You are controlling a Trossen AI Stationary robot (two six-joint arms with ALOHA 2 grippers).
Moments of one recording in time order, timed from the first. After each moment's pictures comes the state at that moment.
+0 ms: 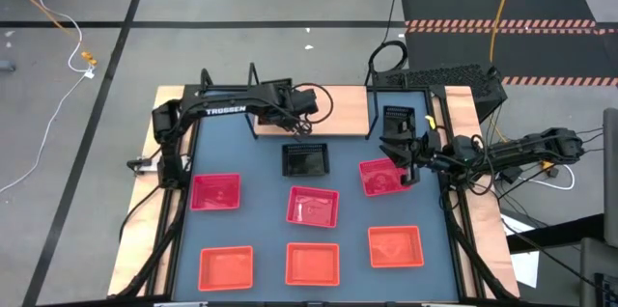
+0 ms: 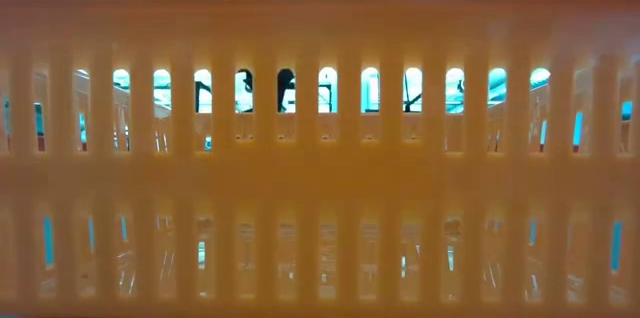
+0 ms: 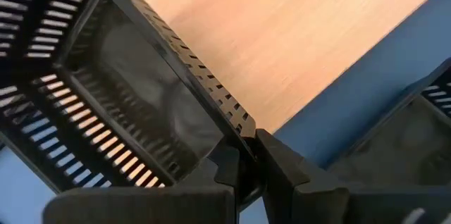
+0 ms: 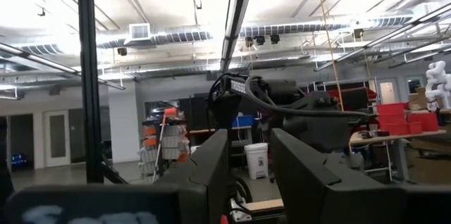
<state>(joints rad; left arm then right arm) 0.31 1.90 1.64 -1.06 -0.31 -0.45 0.05 0.79 0.15 1.11 0.13 0.07</state>
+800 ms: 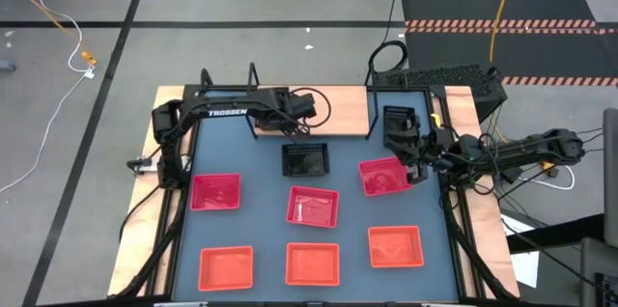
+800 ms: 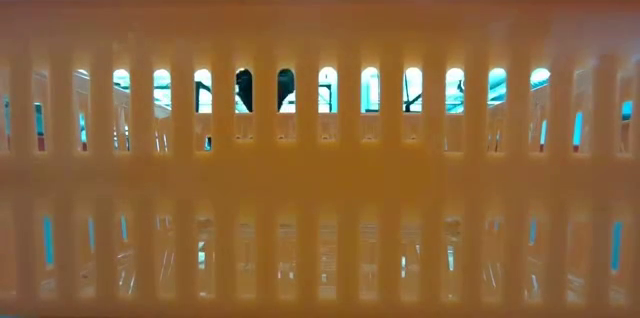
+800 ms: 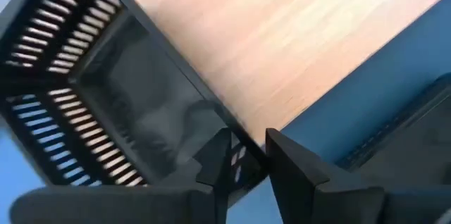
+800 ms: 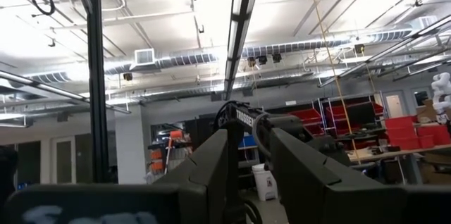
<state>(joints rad) 0.31 1.90 1.55 -0.98 -0.31 -0.48 0.05 0.75 0.15 1.15 0.13 0.10</state>
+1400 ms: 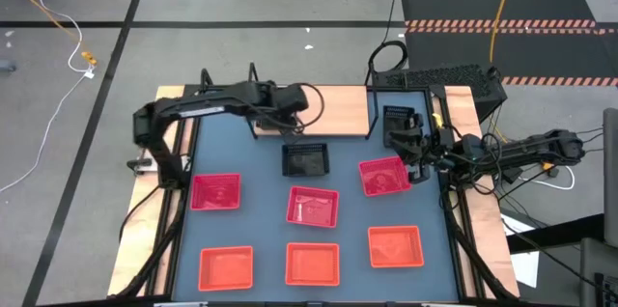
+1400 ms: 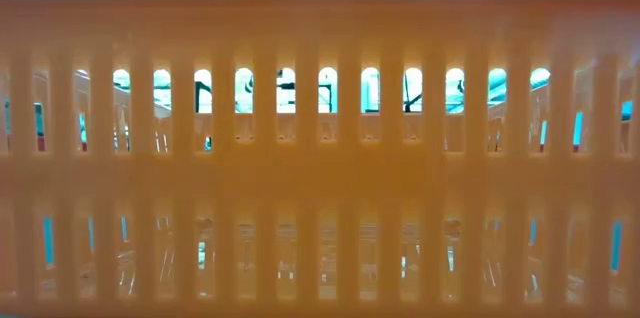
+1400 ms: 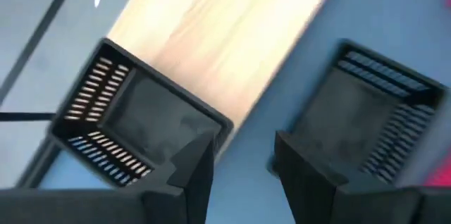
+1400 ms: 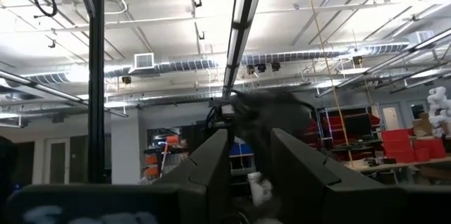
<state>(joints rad) 0.24 1.72 1.66 -1.10 -0.26 -0.24 0.05 0.73 0.15 1.16 0.13 0.05</state>
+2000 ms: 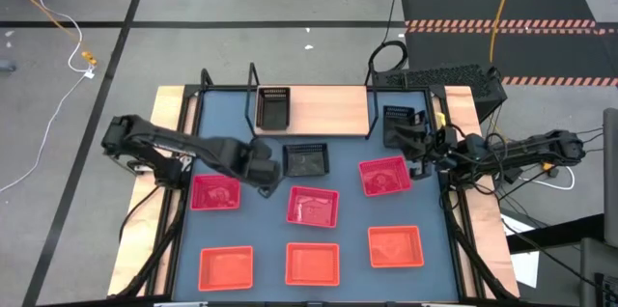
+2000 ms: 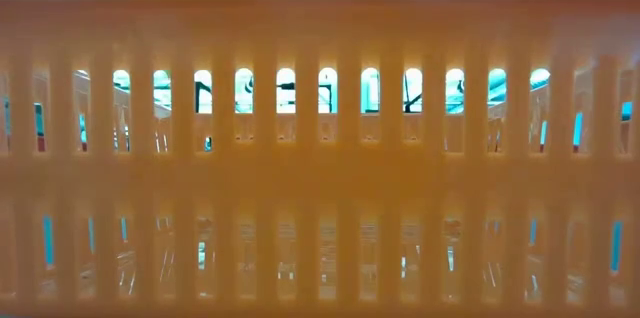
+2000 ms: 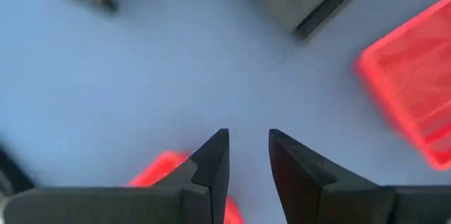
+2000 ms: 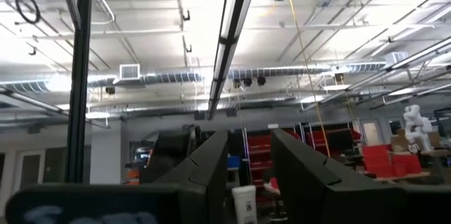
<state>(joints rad) -0.17 1.54 1.28 -1.22 -0.23 -1.05 0.05 0.72 0.15 1.21 0.18 0.01</state>
